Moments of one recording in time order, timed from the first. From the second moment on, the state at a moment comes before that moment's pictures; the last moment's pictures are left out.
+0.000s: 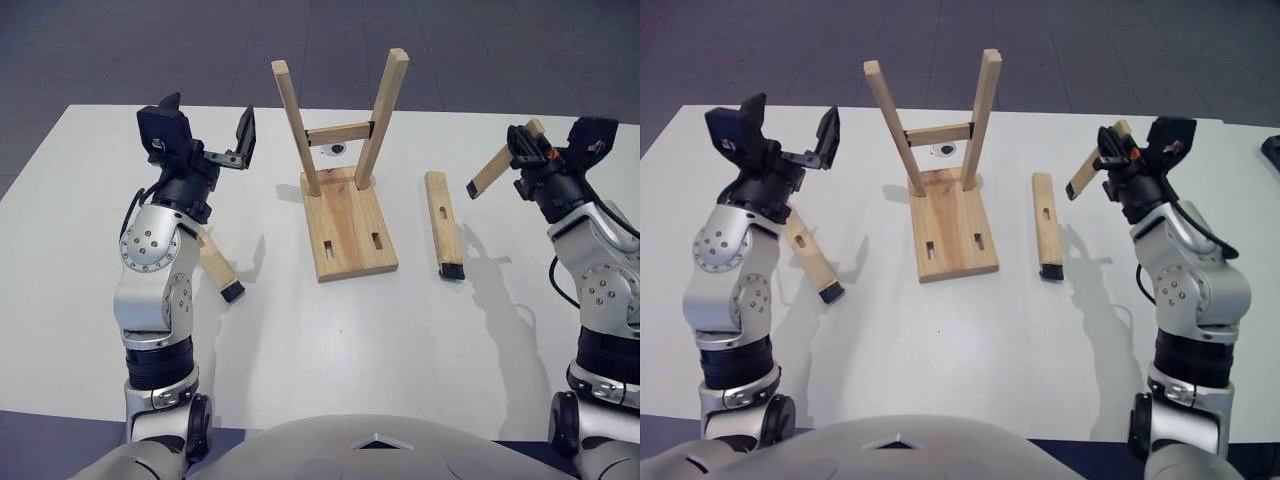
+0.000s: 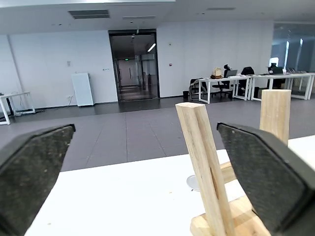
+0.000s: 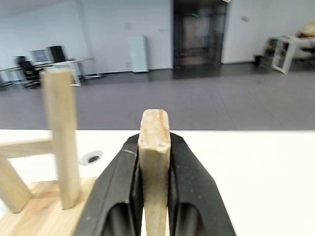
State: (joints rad) left arm -0.24 0.18 0.15 -0.42 -0.24 0.41 -0.15; right arm -0.22 -0.48 -0.34 -0.25 0.73 0.58 0.04
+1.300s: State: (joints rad) left arm -0.34 0.09 0.11 -0.34 -0.22 0.46 0.01; right arm -0.29 -0.21 -0.27 -0.06 0.45 0.48 -0.10
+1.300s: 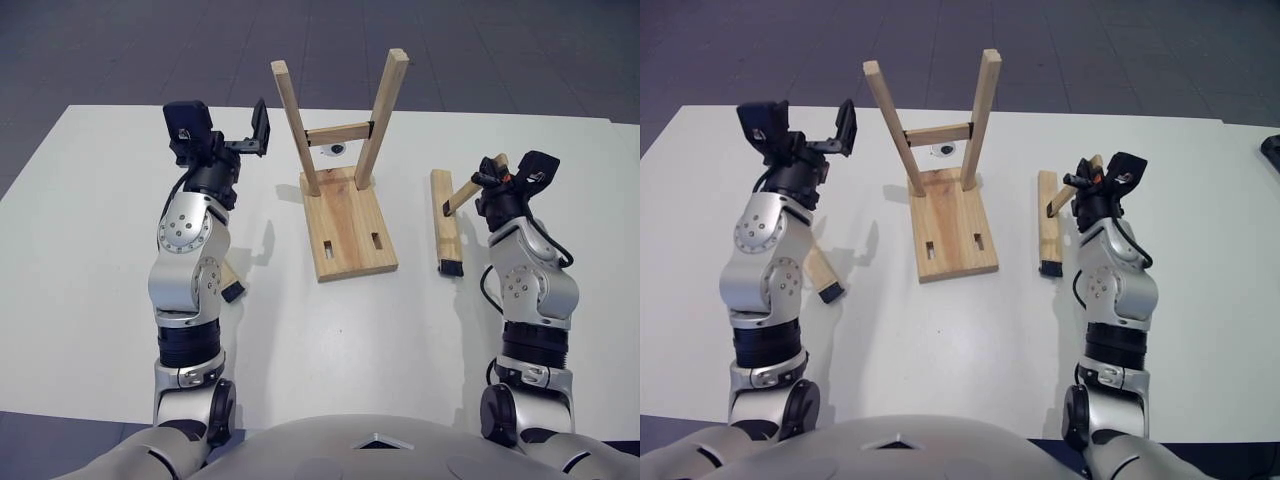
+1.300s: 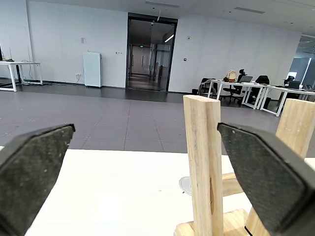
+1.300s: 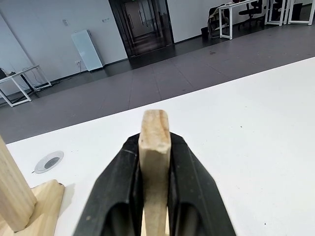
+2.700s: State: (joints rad) left arm -0.35 0.11 0.03 -0.41 -0.06 0.57 0.09; right arm -0.11 -0.18 -0.14 -0.05 0.18 0.16 -0.04
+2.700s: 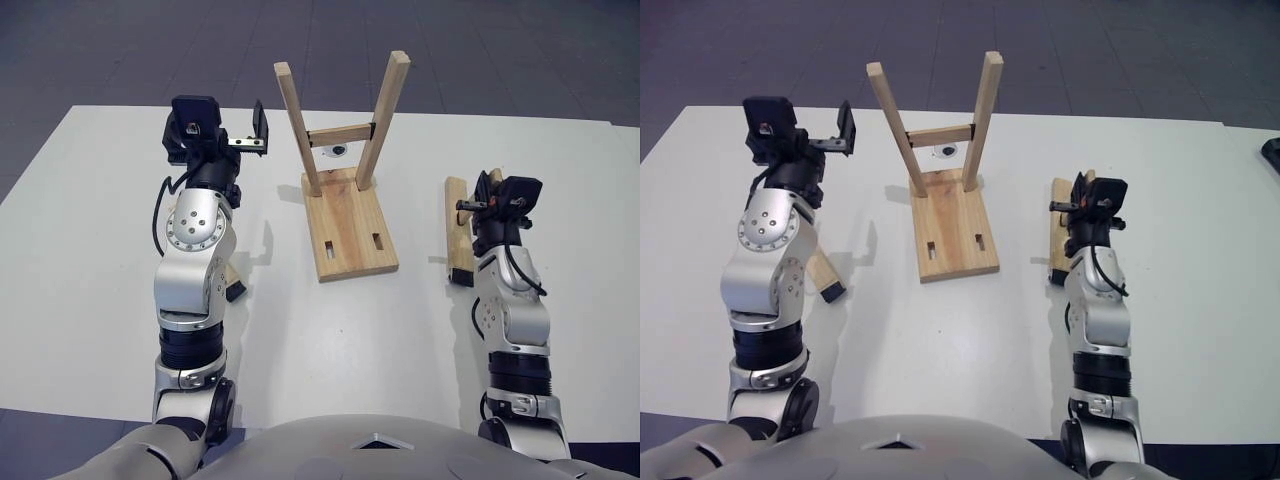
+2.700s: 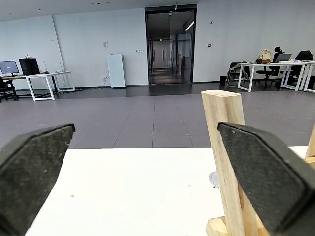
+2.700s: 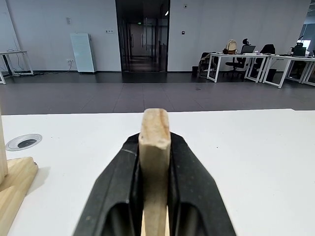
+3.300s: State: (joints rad) left arm -0.38 0.11 0.03 -0.36 -0.03 0.53 0.09; right arm -0.05 -0.19 -0.17 0.02 0.21 0.29 0.05
